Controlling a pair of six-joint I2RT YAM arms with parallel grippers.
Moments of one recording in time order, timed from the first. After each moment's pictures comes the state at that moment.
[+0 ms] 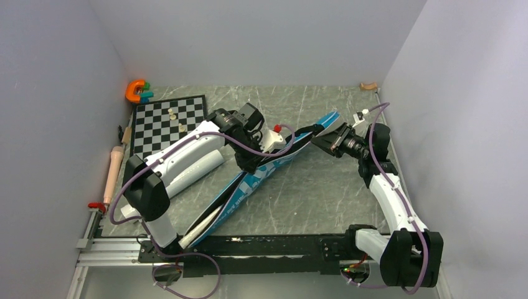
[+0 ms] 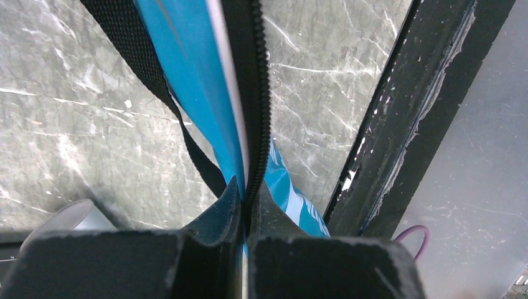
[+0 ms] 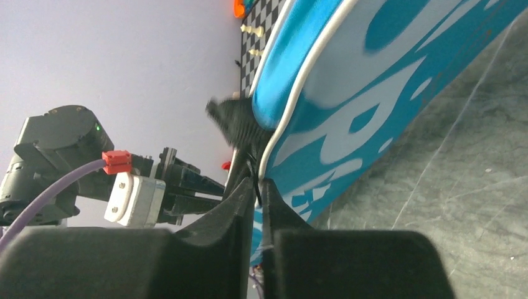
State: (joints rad) left arm -0.74 1.71 1.60 -1.12 0.41 0.42; right arm -0.03 1.05 0.68 0.05 -0.81 0.96
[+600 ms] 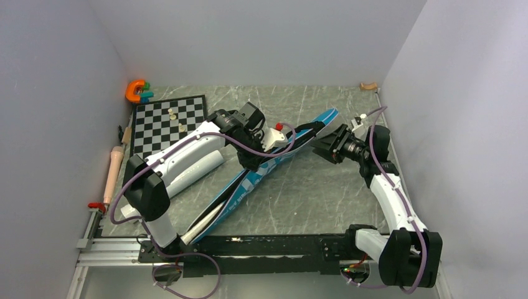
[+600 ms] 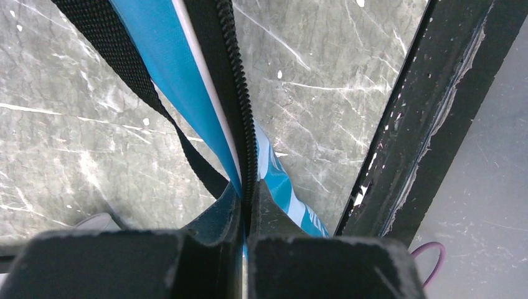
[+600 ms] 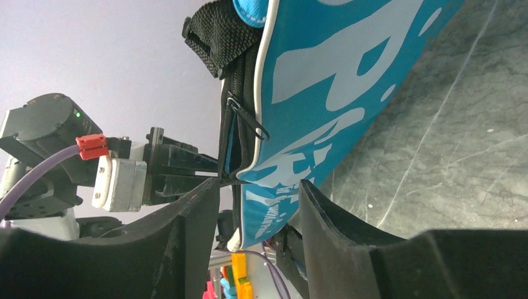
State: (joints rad) left arm -0.75 1.71 1.59 -1.05 0.40 0.43; right arm -0.06 1.05 0.67 -0.07 -0.86 0.94
